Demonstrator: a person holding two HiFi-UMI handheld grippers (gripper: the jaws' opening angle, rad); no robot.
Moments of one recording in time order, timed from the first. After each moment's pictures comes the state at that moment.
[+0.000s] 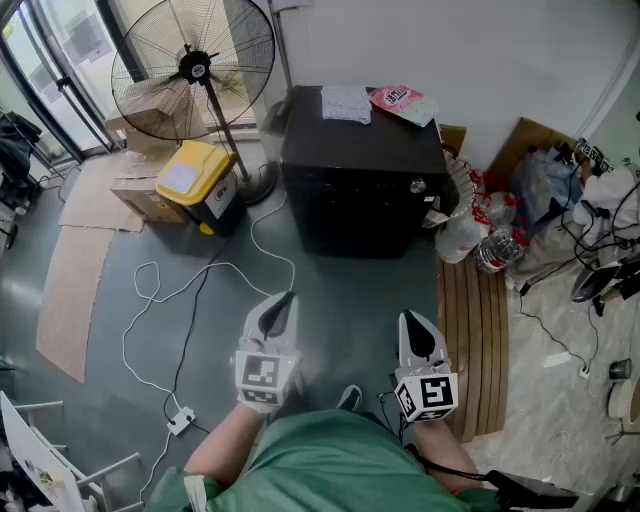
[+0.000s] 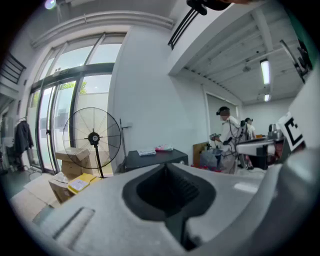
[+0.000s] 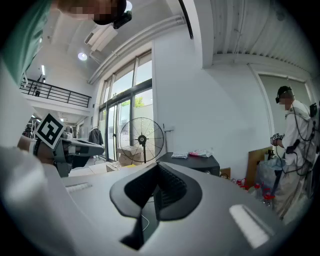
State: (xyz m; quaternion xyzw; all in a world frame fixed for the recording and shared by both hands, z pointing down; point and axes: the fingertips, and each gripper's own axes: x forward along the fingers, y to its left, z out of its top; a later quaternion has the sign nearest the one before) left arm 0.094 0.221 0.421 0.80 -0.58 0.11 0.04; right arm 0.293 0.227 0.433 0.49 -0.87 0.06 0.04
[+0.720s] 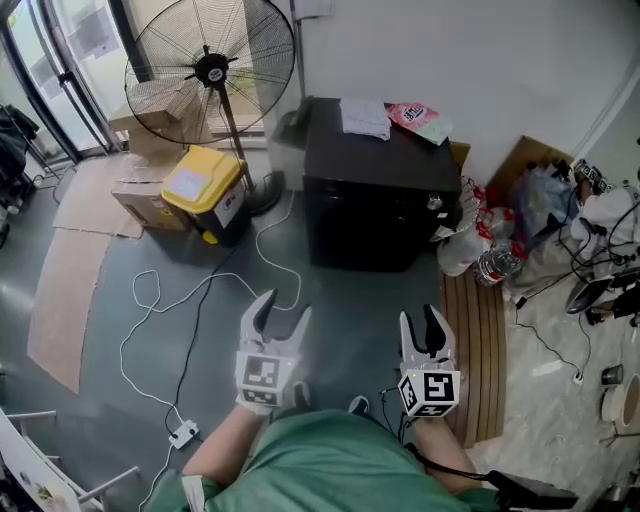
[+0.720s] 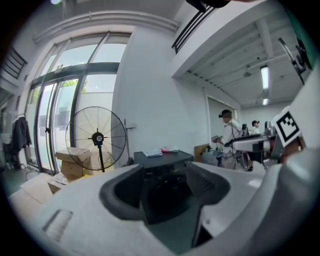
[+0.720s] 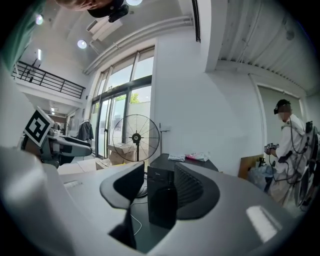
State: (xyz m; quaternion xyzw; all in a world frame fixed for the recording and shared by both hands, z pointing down) left arm -0.020 0.208 0.413 0.81 -0.57 0.09 0.04; right arm 0.200 0.202 0.413 0.54 -0.84 0.04 0.06
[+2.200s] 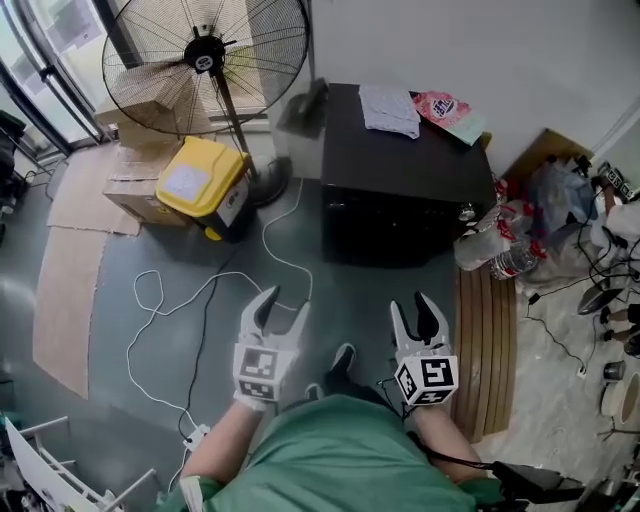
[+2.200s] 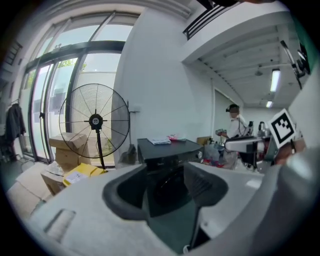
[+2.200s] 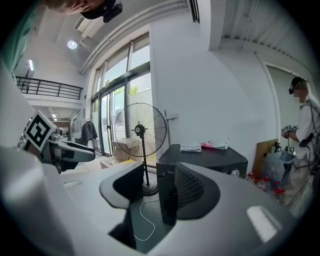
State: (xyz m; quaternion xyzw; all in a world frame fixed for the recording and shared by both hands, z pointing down) left arm -0.116 0.063 0.473 0.82 -0.55 0.13 0.11; right arm 0.084 0.047 0.469 0.51 -0.85 0.10 0.08
